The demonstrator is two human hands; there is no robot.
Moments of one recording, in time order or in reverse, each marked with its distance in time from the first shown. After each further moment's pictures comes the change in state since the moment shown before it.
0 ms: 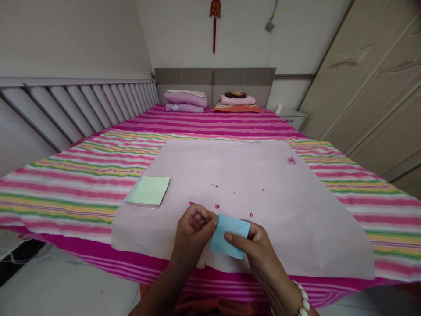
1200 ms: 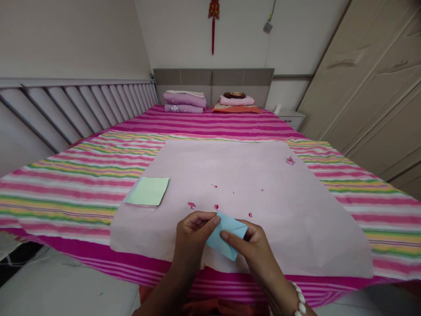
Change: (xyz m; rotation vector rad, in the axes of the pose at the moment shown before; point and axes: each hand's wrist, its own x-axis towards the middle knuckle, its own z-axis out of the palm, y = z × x) left_hand -0.001 -0.005 0.006 0.000 0.159 -0.091; right_hand 0.001 -0.002 0.002 -0.200 0.018 -0.096
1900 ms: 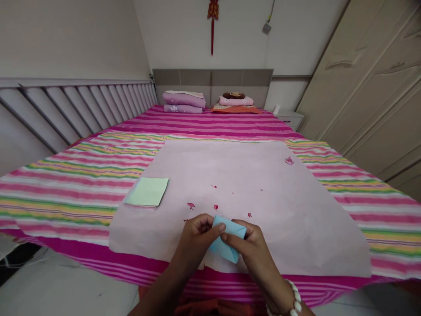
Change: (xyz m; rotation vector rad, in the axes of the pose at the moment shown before) left_hand 0.004 0.000 -0.007 0.229 -0.258 -0.079; right_hand 0.003 0.004 0.000 -0.028 0.009 0.021
